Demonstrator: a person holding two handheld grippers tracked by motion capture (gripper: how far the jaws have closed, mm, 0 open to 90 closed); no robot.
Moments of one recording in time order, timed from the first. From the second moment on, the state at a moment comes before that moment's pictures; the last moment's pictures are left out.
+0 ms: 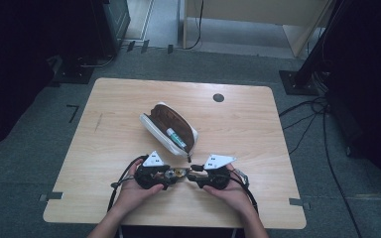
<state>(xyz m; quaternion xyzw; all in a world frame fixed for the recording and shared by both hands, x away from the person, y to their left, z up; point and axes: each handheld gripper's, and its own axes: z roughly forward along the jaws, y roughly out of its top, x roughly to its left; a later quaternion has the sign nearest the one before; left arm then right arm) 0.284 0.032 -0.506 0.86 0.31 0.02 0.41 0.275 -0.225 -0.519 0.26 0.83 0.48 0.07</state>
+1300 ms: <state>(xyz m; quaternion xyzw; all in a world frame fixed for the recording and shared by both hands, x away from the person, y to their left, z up) 0.289 0.042 -0.488 0.84 0.34 -0.02 0.42 0.256 -0.197 -0.526 0.07 0.85 0.44 0.27</state>
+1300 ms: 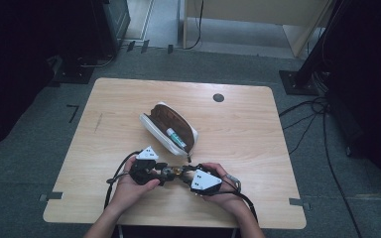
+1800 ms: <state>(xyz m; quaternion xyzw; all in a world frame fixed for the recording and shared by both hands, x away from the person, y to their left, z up) 0.295 0.050 -0.488 0.83 0.36 -0.03 0.43 0.254 -0.190 -0.529 0.03 0.86 0.43 0.28</state>
